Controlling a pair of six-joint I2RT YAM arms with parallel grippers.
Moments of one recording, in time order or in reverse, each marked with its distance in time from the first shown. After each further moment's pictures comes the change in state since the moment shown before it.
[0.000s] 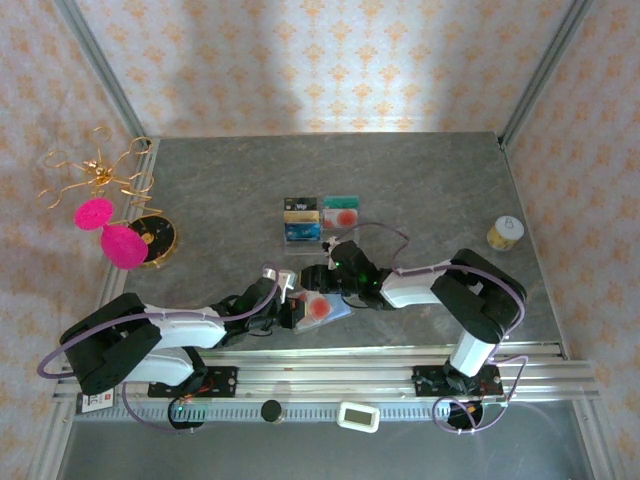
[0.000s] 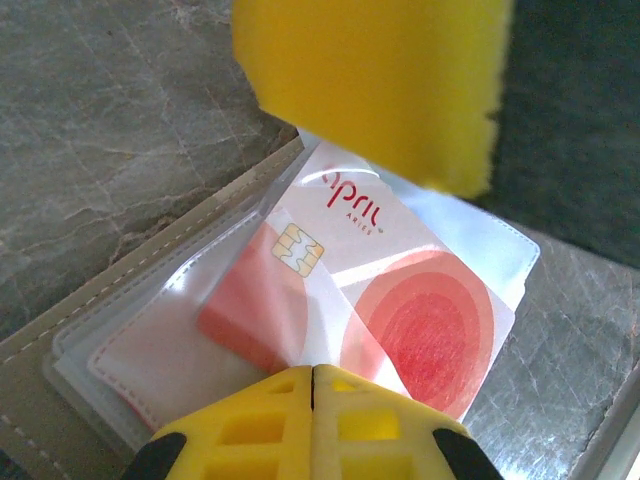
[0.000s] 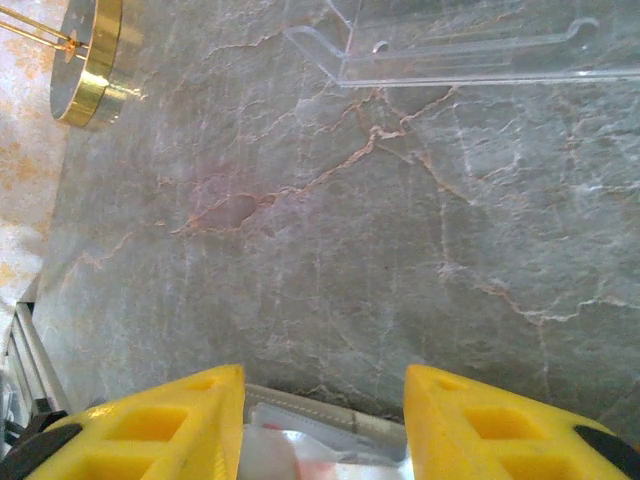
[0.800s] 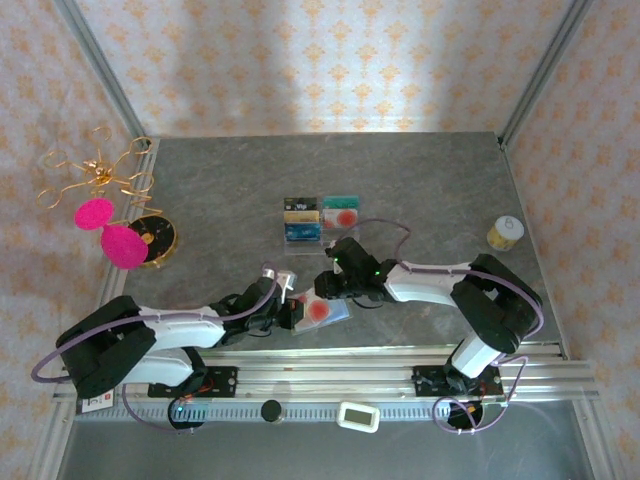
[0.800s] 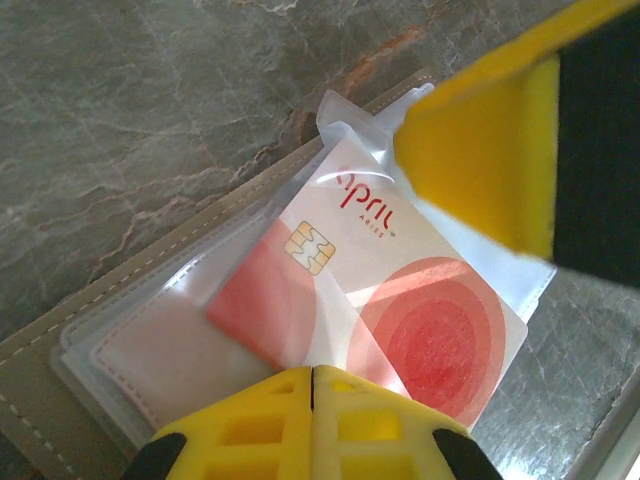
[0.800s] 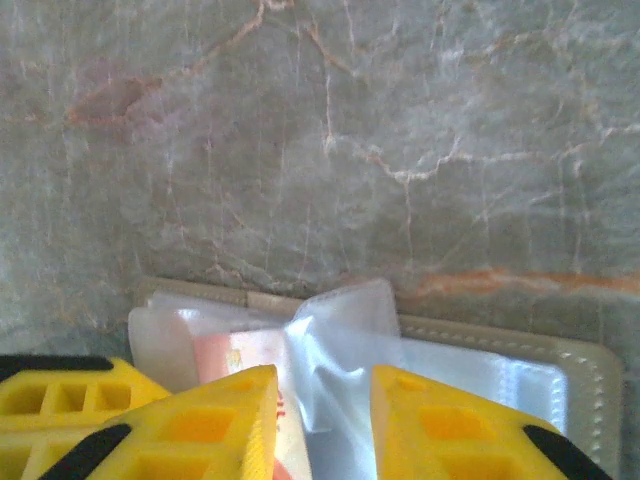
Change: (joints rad) left arm 0.000 -0.017 0.027 -0.081 -0.004 0.000; right arm -0.008 -0.100 0.080 -0.461 -0.001 -0.156
